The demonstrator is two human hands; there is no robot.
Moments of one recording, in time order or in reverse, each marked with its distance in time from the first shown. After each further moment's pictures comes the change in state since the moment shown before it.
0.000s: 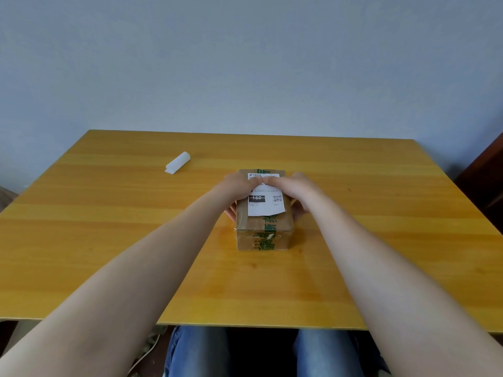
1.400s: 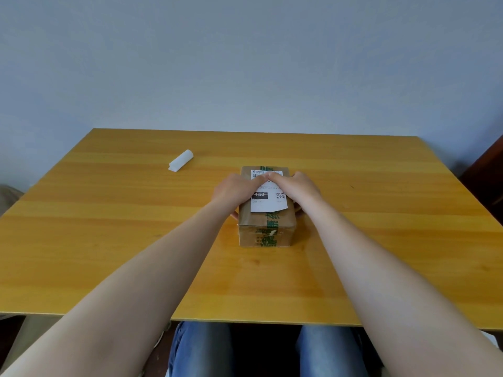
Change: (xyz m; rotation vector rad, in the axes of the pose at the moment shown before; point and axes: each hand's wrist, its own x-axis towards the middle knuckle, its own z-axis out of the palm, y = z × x) left_hand -0.006 -0.016 0.011 -0.069 0.161 0.085; right_hand 0.017 0.013 0.013 -0.076 0.147 -0.051
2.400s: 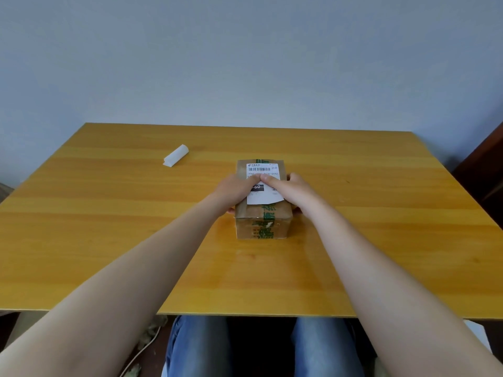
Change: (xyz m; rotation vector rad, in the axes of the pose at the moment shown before) left_hand 0.000 -0.011 0.006 -0.130 -0.094 0.071; right_hand -0.014 0.015 0.000 0.180 -0.128 -0.061
